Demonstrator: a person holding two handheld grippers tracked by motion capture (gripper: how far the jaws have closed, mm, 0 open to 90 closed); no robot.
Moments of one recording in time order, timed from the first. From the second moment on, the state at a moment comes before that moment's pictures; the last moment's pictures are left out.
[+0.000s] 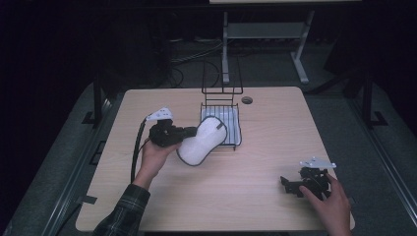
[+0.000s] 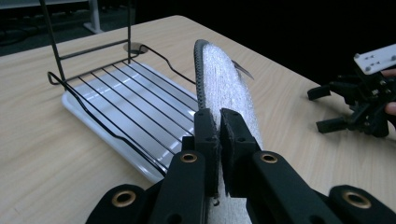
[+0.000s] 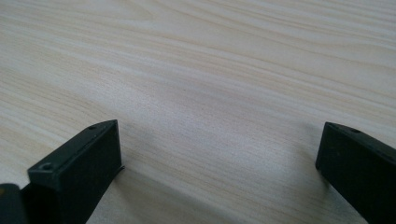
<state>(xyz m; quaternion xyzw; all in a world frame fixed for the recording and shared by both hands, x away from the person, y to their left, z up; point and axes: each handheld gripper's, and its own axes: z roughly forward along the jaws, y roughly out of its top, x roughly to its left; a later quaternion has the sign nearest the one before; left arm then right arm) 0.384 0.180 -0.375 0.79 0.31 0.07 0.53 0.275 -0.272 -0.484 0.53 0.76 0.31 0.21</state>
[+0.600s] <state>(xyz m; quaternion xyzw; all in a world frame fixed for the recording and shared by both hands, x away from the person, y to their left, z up) 0.420 0.165 -0.379 0.78 0.32 0.07 0.53 0.275 -0.272 -0.484 0.53 0.76 0.31 0.21</state>
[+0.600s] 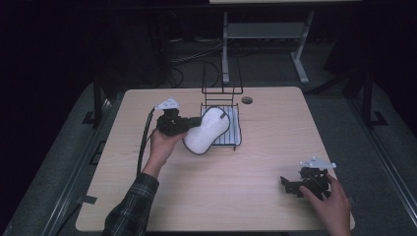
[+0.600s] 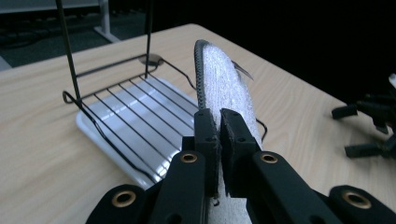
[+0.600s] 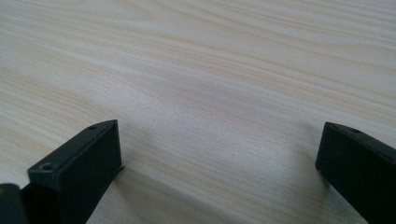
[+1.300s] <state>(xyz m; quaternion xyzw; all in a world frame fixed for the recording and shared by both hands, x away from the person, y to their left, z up) 0.461 0.141 -0.391 0.77 0.34 0.08 0.54 0.275 -0.272 -0.484 0.54 0.76 0.31 0.21</state>
